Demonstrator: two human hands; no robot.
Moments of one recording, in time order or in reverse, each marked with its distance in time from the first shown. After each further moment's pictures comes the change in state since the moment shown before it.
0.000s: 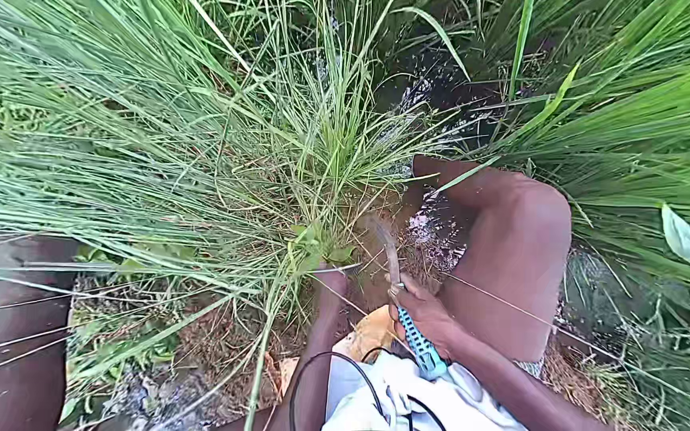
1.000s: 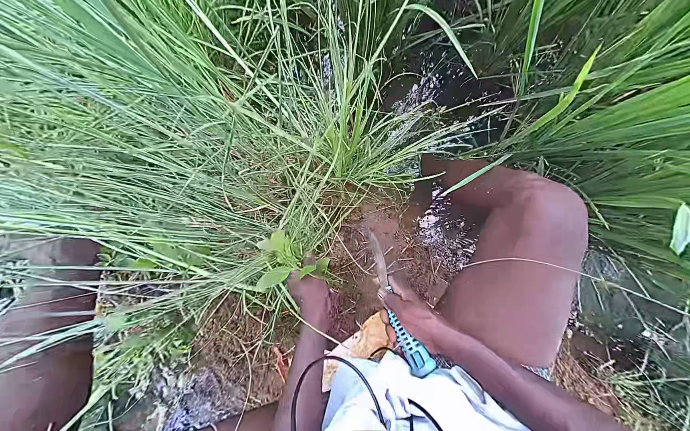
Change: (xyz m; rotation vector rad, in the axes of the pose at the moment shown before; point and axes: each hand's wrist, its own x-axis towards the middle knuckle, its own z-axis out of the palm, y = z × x) left_hand -0.008 0.099 -0.033 0.051 0.295 -0.318; right_hand 0.024 0.007 0.013 -0.075 -0.131 0.051
